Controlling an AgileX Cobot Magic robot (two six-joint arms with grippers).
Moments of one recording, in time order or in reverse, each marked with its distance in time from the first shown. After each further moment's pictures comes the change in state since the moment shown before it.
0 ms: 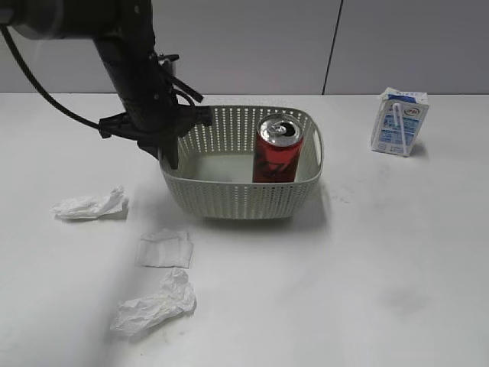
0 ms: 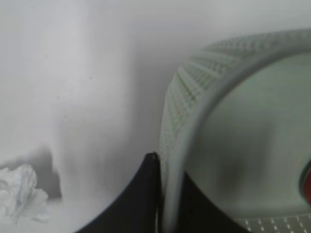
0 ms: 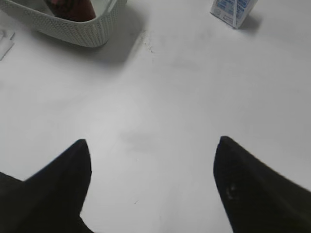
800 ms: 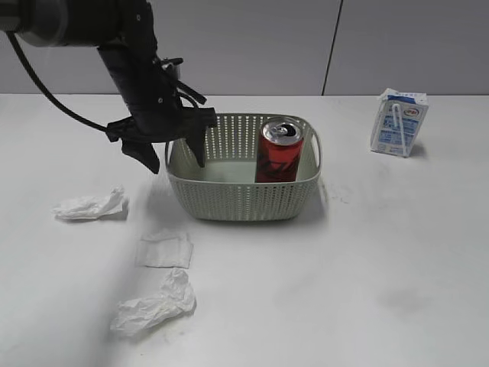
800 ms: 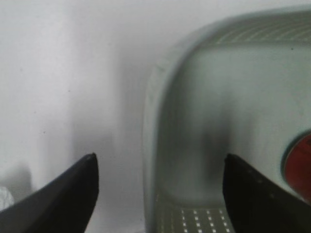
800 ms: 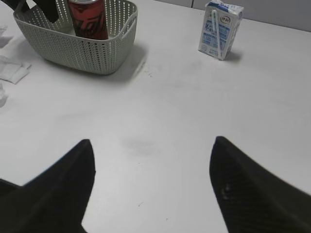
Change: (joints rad) left arm 0.005 0.036 -0.001 -0.039 -0.051 0.036; right arm 0.000 -0.781 0.387 0.002 0.007 0.022
